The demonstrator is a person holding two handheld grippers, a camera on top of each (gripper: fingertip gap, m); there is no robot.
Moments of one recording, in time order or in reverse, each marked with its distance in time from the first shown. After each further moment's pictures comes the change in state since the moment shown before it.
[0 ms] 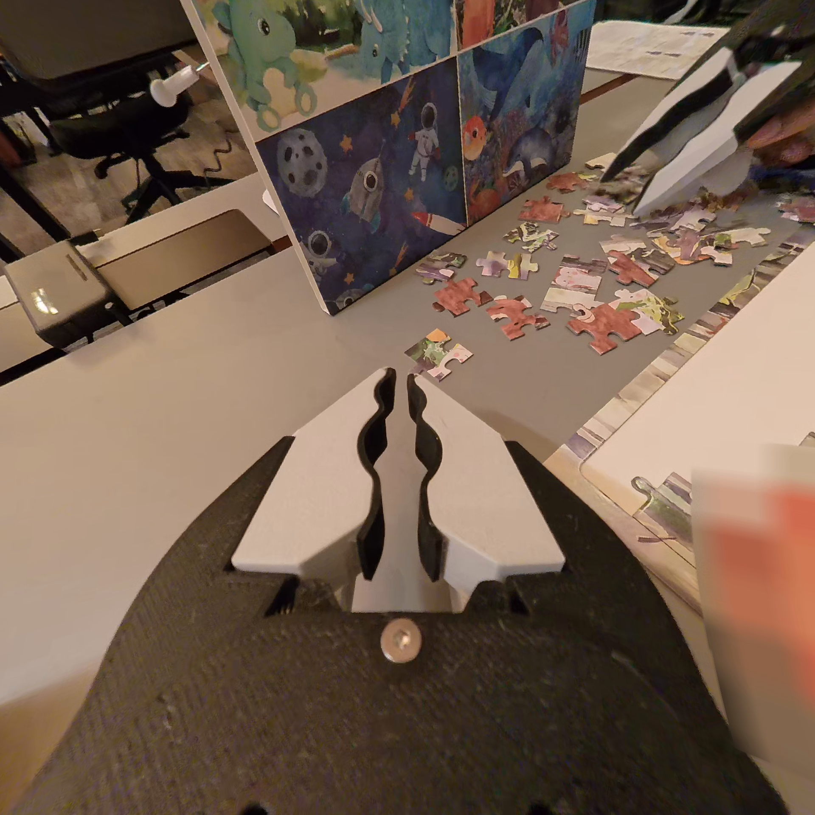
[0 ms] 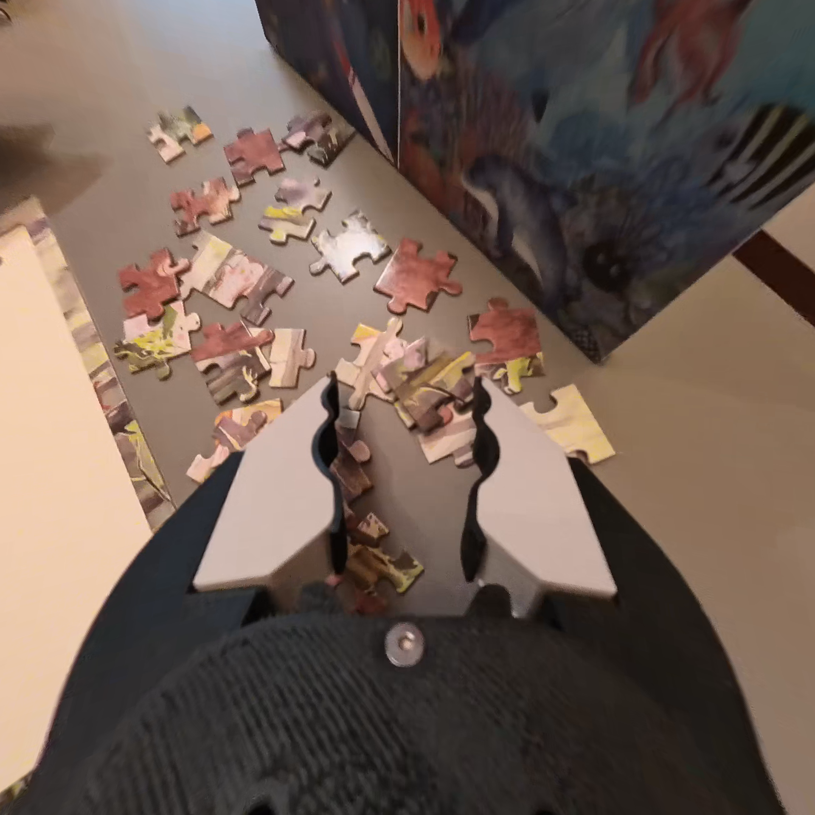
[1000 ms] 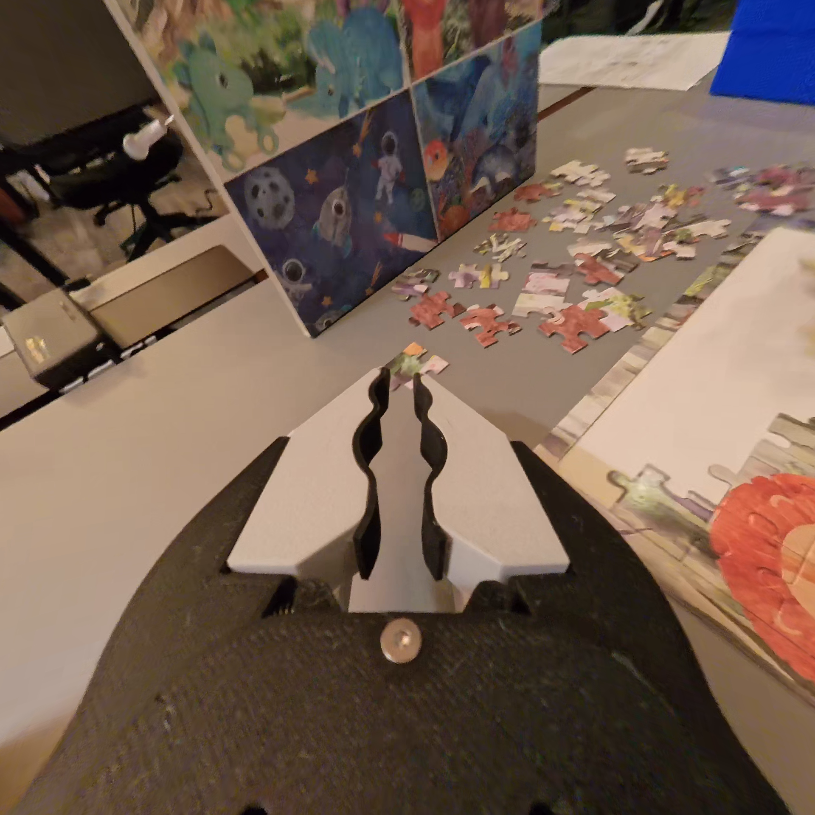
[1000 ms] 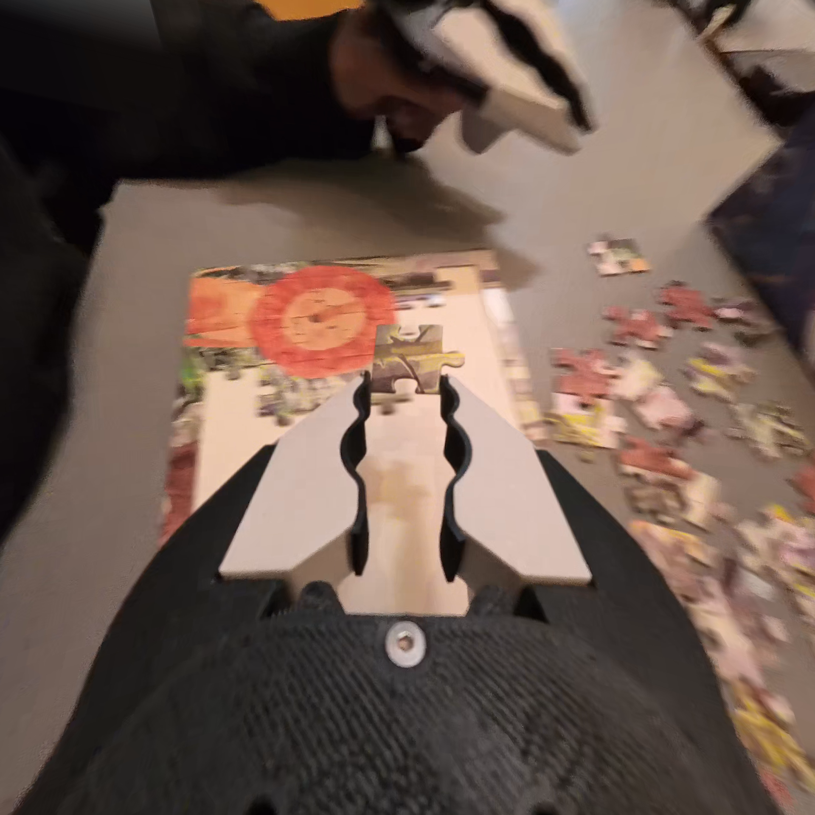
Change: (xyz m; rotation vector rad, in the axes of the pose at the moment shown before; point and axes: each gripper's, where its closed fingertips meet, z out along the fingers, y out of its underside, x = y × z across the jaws) left arm 0.014 -0.008 -0.003 0.047 0.033 0.074; right arm -0.230 -0.010 -0.033 0.113 -0.292 -0.385
